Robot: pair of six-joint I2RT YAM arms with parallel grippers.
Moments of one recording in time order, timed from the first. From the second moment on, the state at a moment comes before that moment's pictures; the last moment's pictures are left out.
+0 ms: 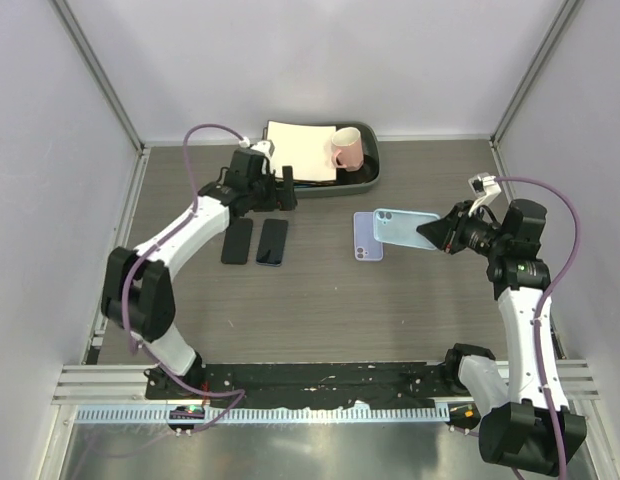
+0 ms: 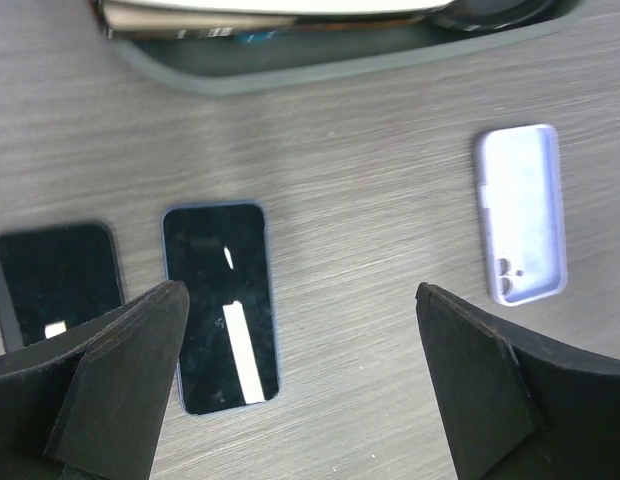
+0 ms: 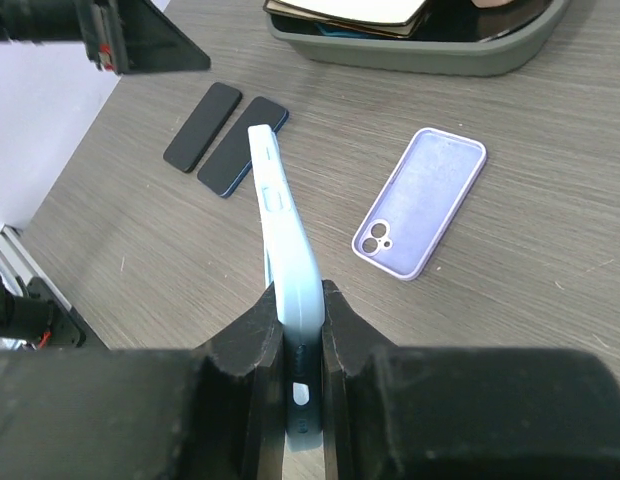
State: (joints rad) left arm -0.42 1.70 1.32 -0.37 0.01 -0.37; right arm -0.21 0.87 0.79 -0.33 -0.88 0.14
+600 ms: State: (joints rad) left arm -0.55 1.55 1.46 -0.42 0.70 0.18; right arm -0.17 1.06 1.19 -1.20 -1.10 -0.78
